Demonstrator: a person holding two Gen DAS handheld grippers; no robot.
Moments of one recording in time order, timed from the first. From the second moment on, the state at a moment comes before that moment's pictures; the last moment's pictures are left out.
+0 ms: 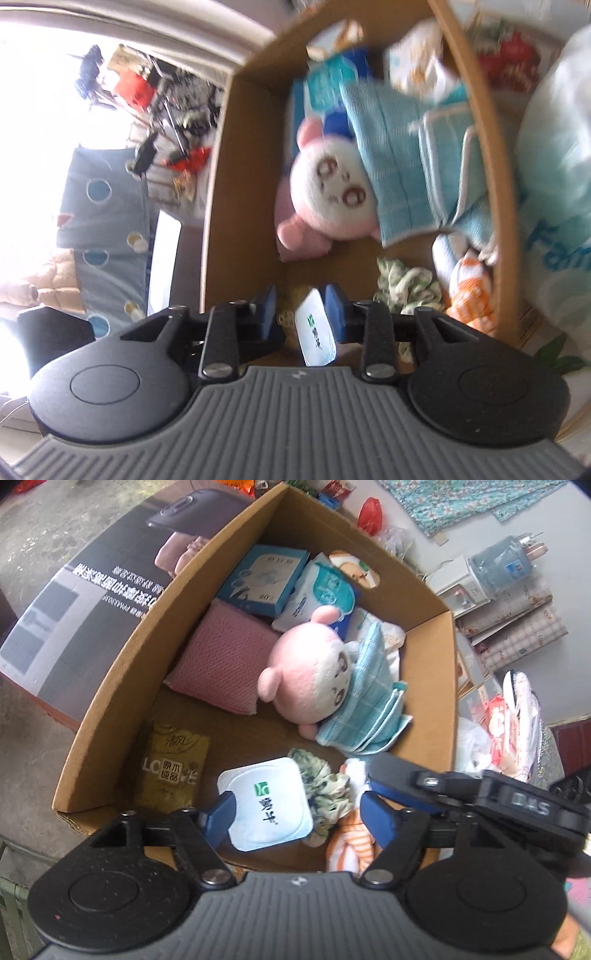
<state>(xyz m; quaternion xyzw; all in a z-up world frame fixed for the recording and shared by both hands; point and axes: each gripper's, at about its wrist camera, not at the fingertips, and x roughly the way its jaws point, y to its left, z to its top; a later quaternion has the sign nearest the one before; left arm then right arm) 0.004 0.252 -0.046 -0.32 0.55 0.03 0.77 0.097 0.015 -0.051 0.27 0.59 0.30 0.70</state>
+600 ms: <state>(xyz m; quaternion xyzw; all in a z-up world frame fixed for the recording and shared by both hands) -0.027 0.249 0.001 -0.35 0.47 0.13 0.80 0.100 -0.007 -0.030 0.28 0.57 0.30 0.71</state>
